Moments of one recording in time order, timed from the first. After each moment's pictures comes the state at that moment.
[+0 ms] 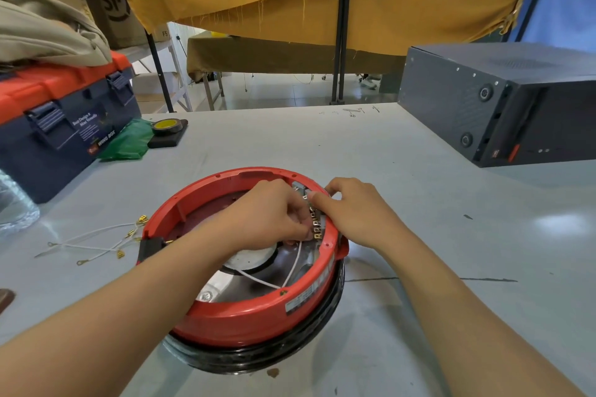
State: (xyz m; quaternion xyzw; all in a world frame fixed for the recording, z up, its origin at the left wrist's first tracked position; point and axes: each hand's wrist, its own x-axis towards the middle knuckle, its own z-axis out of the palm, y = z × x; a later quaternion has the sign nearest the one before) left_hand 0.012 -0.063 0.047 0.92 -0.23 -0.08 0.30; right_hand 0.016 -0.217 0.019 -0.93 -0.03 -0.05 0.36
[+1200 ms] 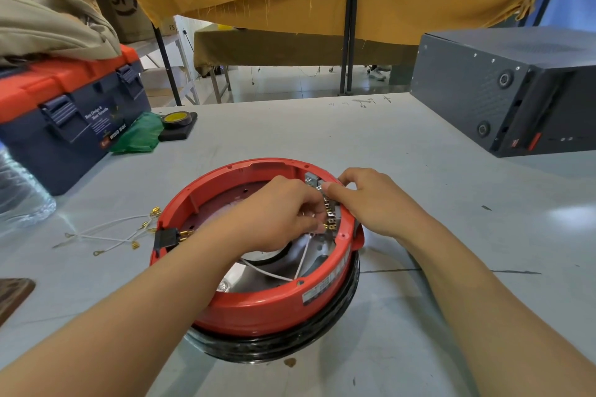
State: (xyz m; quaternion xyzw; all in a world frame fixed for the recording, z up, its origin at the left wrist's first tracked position) left_hand 0.006 -0.058 0.046 0.94 -0.29 -0.05 0.20; right_hand 0.018 -0.221 0.022 -0.93 -0.05 -0.02 0.37
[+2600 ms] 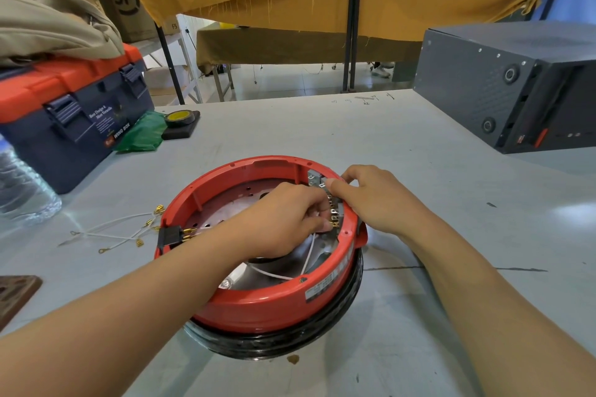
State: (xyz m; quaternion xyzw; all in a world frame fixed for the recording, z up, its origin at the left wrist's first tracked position) left_hand 0.002 -0.060 0.038 0.93 -0.30 -0.05 0.22; right_hand 0.017 -0.219 0.022 -0.93 -0.05 -0.03 0.37
